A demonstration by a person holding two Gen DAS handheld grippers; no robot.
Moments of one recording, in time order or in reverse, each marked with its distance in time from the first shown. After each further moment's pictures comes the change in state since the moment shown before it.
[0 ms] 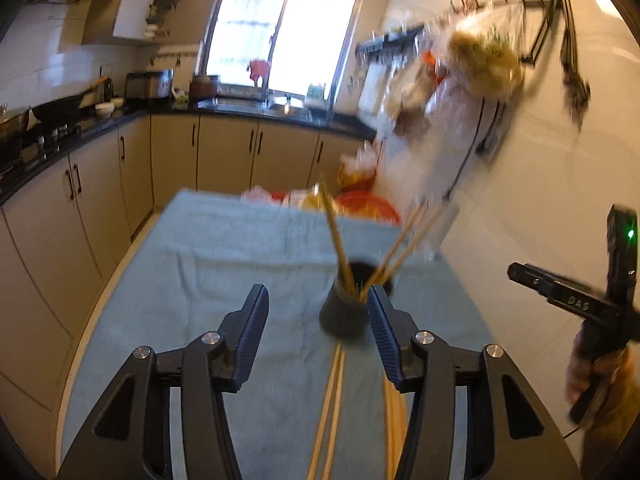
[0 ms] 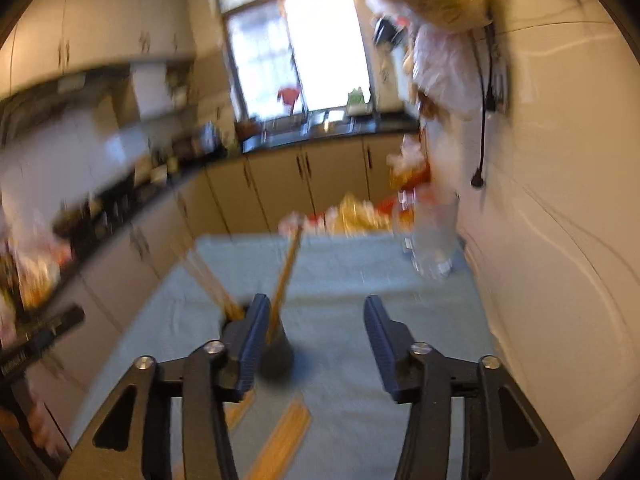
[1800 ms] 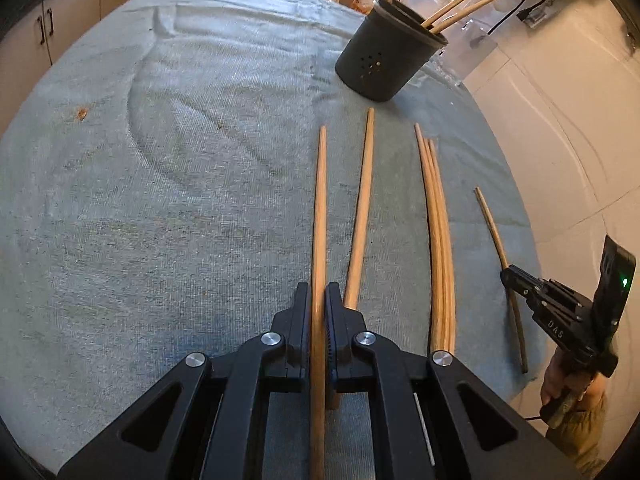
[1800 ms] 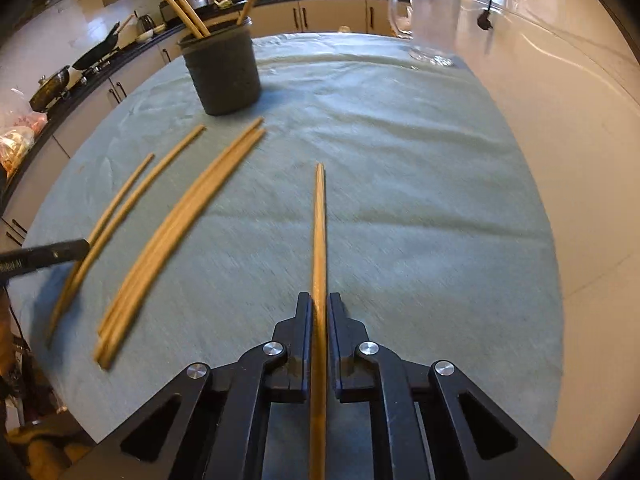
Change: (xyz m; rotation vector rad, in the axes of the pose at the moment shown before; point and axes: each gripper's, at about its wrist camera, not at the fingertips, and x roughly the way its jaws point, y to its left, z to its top) left arm 0.080 0.020 -0.146 -0.143 0.569 -0.077; right arm 0.045 -0.024 -0.195 -0.056 0.423 -0.043
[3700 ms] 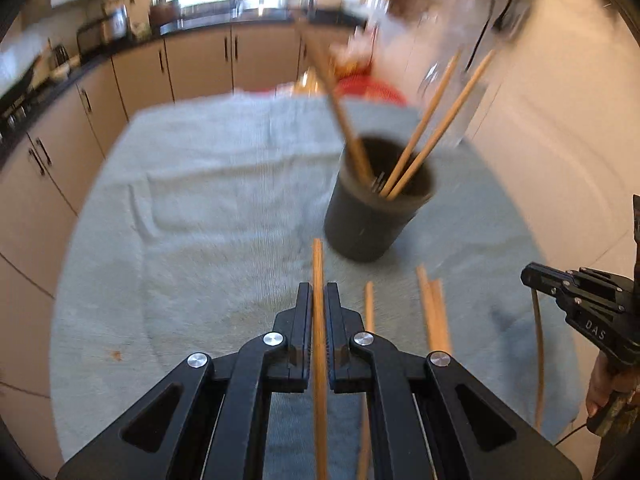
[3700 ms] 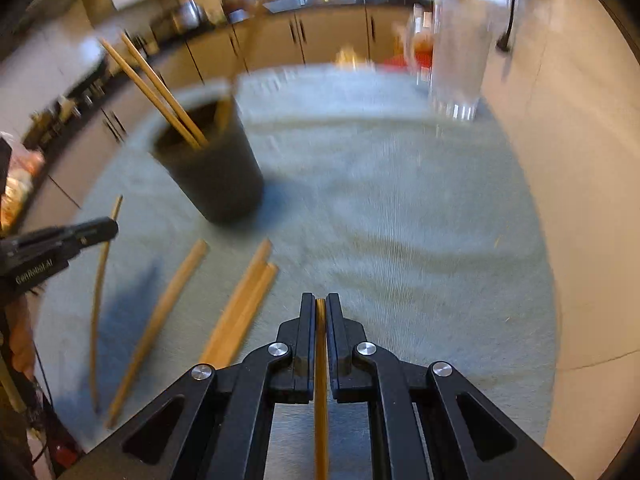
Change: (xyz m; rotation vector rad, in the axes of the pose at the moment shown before) left arm -0.036 -0.048 0.110 0.247 -0.248 0.149; right arm -0.005 0.012 0.117 0.047 -0.069 0.045
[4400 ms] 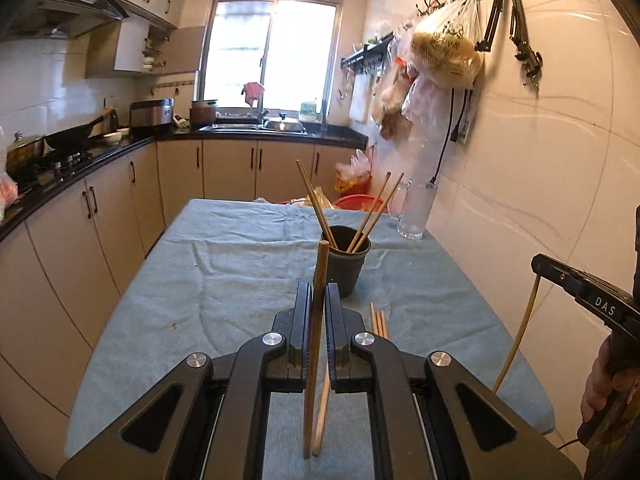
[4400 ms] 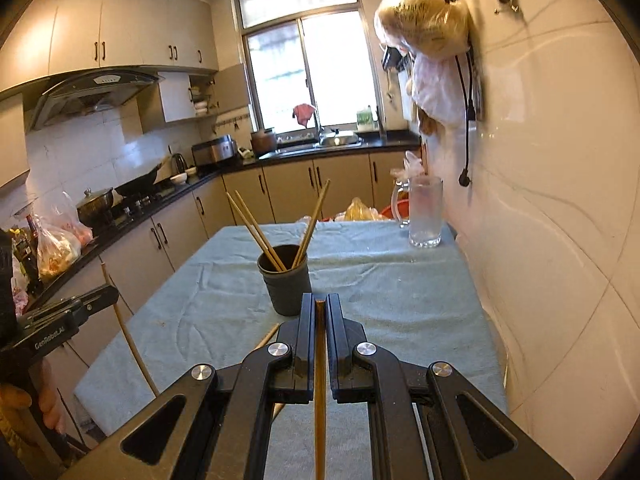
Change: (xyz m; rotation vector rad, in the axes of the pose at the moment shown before) left arm -0.165 -0.035 -0.099 -0.050 -0.433 0.046; right arm -0.178 0.032 -0.077 -0.007 -0.506 0.030
